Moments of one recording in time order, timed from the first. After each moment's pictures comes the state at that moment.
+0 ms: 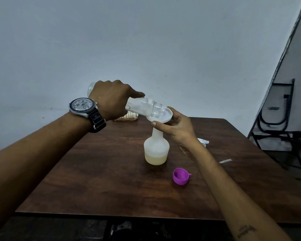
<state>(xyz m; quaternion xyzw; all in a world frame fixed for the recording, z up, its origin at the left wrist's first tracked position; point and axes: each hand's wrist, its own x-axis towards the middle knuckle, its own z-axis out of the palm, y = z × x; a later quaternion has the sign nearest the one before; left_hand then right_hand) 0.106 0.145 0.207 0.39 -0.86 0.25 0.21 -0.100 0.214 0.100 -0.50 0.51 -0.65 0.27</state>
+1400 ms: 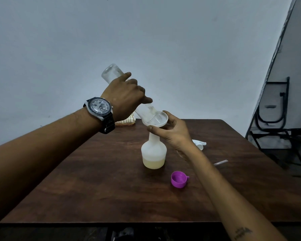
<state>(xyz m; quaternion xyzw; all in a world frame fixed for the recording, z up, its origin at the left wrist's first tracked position) 0.074 0.136 0.220 0.21 -0.87 0.43 0.13 -0.094 0.222 0.106 -0.50 0.51 -0.65 0.26</state>
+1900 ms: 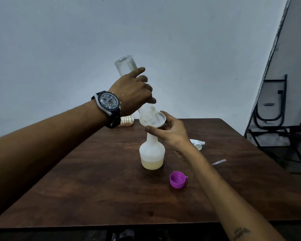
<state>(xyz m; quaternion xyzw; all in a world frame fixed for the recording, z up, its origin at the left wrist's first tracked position) 0.050 0.145 0.235 0.16 -0.85 0.49 0.08 -0.095 0.222 0.104 -0.50 0.51 -0.65 0.27</state>
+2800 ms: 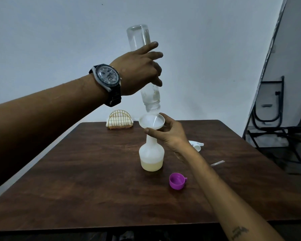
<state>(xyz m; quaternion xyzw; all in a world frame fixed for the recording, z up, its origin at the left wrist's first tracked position) 0.043 0.144 0.291 0.07 -0.85 0.50 0.15 -0.098 0.223 0.103 -0.51 0.51 -0.64 0.27</state>
